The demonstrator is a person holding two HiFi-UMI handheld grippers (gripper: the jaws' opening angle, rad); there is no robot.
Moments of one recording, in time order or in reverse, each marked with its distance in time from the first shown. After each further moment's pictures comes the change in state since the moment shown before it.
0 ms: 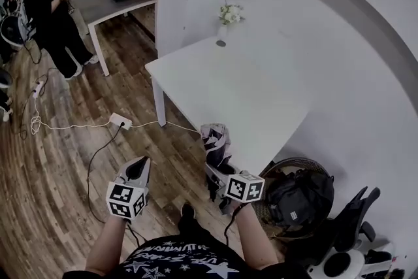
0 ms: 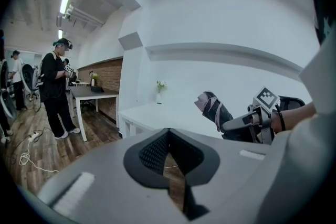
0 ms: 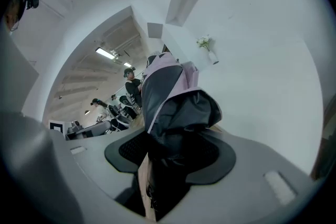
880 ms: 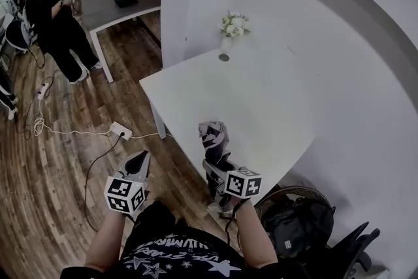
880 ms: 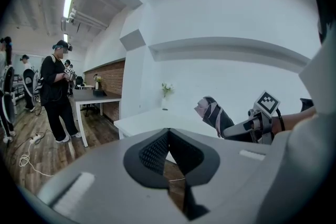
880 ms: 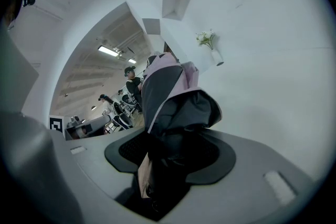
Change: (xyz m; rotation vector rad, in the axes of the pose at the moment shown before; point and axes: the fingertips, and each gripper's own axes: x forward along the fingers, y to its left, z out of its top) left arm 0.124 0.005 0.054 -0.012 -0.028 0.079; right arm 0.065 -0.082 0.096 -0.033 0.062 0.070
